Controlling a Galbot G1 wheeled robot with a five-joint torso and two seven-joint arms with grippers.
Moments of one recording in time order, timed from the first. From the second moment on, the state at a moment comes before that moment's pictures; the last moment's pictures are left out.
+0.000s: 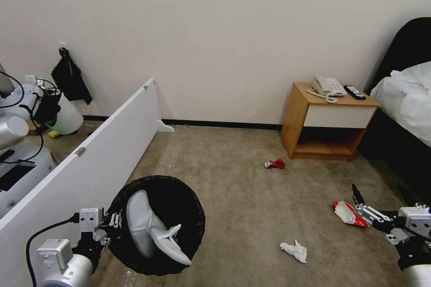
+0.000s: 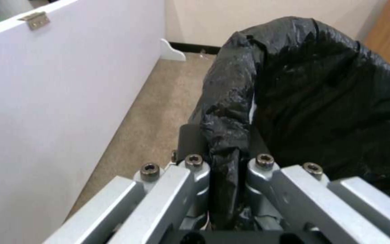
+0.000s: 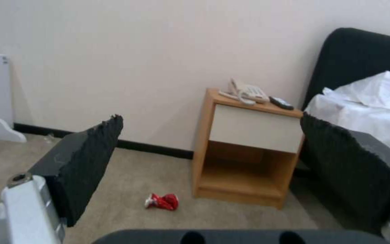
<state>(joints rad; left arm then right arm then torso) 1.74 -0.92 -0.68 -2.39 -0.75 0.33 -0.37 -1.79 1.20 0.96 2.25 0.37 0.07 0.03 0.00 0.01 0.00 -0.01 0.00</state>
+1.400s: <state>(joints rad) 1.75 -0.98 -0.74 -2.42 -0.74 0.33 -0.38 -1.87 0.99 0.95 2.29 0.38 0.10 0.04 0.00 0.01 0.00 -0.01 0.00</state>
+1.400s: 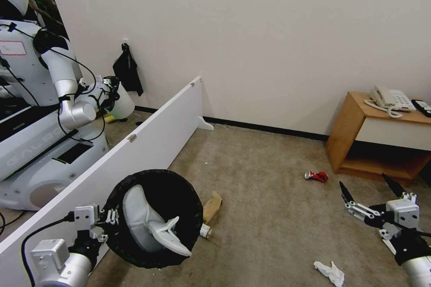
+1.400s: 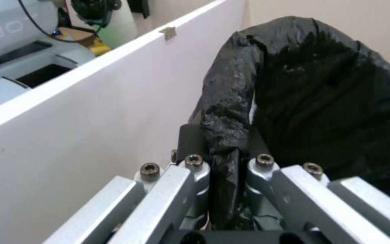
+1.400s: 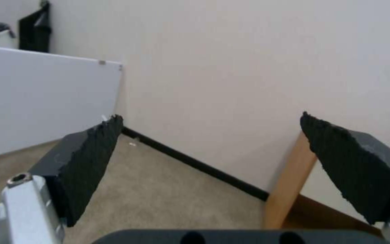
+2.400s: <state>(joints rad) 1.87 -1.03 -0.97 -2.47 -1.03 0.47 -0.42 -1.67 0.87 0.63 2.09 0.38 0.16 -0.02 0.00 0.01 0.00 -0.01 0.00</state>
